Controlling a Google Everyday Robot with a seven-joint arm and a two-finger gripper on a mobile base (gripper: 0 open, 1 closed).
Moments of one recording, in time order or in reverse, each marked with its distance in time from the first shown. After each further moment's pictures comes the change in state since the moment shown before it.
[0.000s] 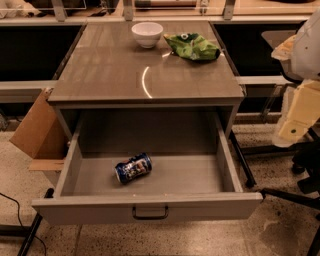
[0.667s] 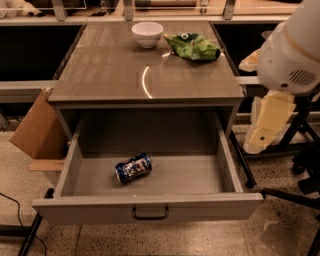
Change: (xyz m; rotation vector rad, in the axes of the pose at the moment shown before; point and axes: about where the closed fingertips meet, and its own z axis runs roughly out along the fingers) arm -0.036 0.012 0.030 -0.068 -0.071 -0.070
